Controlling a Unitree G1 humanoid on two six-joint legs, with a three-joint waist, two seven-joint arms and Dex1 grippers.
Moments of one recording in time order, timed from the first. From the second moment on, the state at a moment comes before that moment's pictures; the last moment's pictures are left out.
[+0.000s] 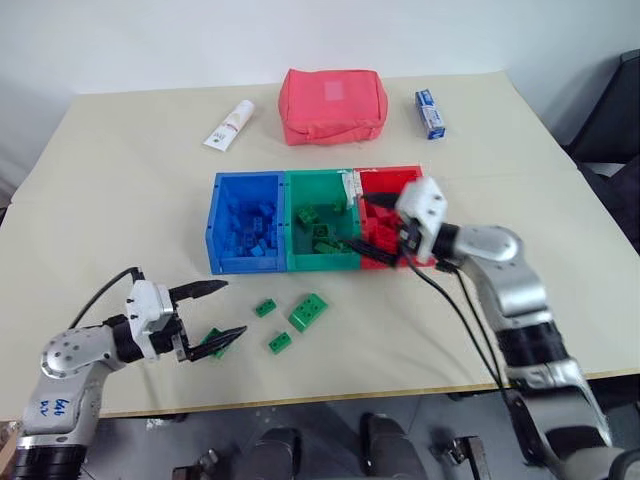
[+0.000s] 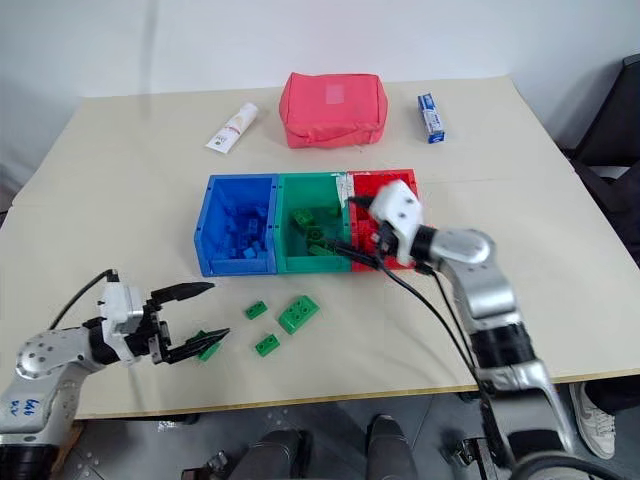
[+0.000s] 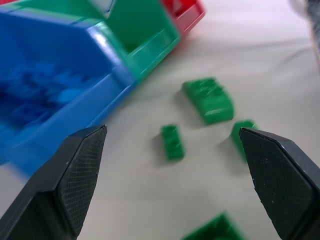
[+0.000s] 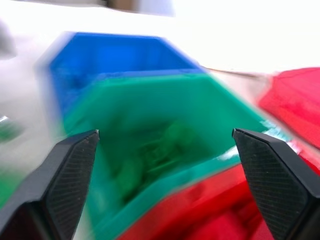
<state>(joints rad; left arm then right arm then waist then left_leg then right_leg) 0.02 0.73 0.28 -0.08 -0.49 0.03 -1.07 -0.51 -0.55 0.03 0.05 0.31 0.07 1.07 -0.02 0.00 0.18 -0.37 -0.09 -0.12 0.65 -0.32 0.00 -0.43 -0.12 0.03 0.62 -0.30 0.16</state>
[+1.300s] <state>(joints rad) -0.53 0.64 -0.44 -0.37 -0.23 0.91 -0.66 0.17 -0.74 -0.27 -0.39 0.53 0.04 1.09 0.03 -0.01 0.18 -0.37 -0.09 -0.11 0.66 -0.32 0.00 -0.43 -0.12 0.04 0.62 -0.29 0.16</state>
